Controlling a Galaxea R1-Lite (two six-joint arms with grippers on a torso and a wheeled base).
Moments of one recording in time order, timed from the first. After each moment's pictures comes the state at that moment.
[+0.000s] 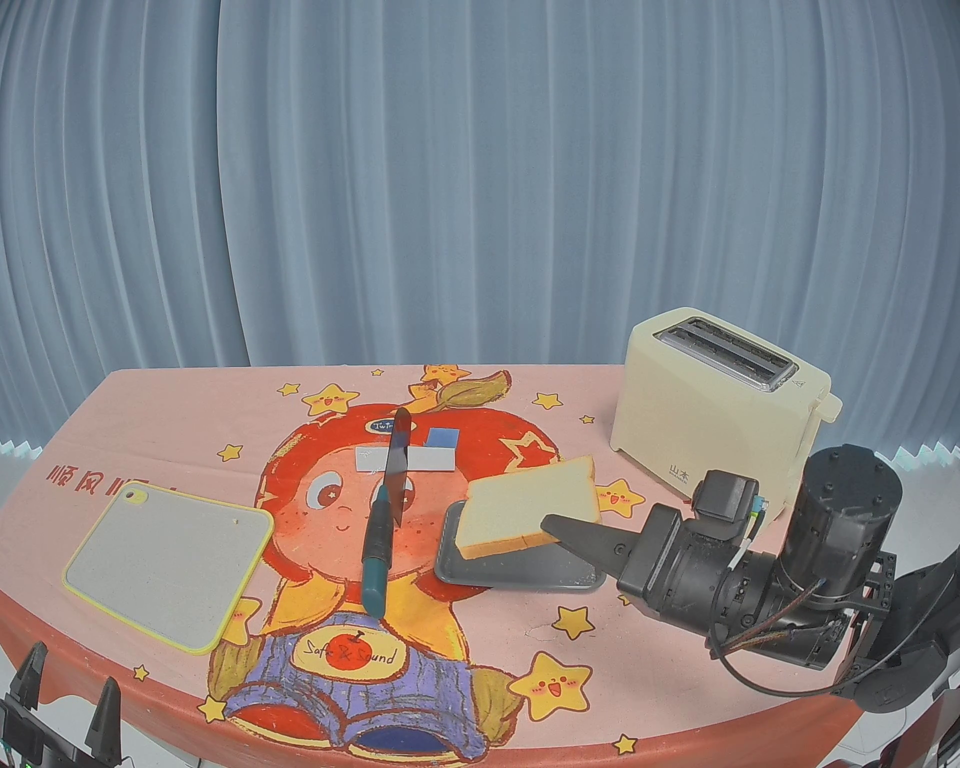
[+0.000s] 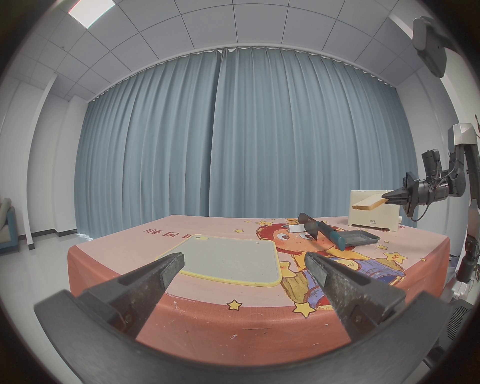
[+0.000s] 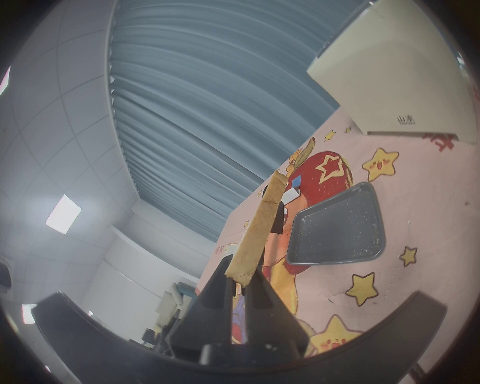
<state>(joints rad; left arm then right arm) 0.00 0.02 -0.02 0.00 0.03 -0.01 0.87 1.72 -0.48 -1.06 0.00 1.03</state>
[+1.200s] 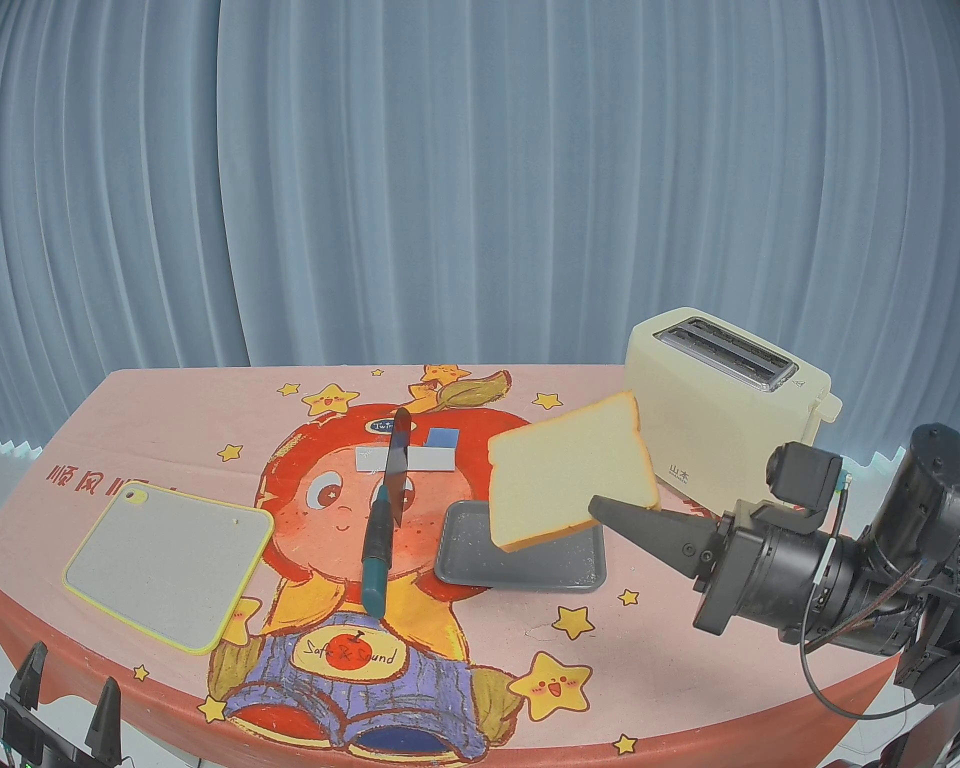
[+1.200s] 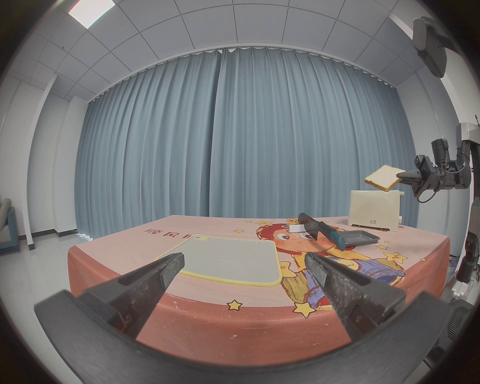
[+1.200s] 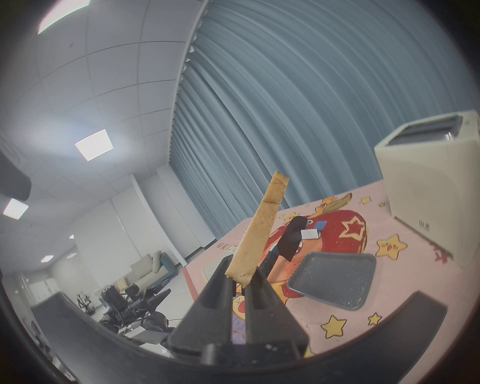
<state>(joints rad) 0.00 0.02 -0.02 0.00 0.03 -0.01 0.85 1.54 -0.42 -1.06 0.10 0.57</state>
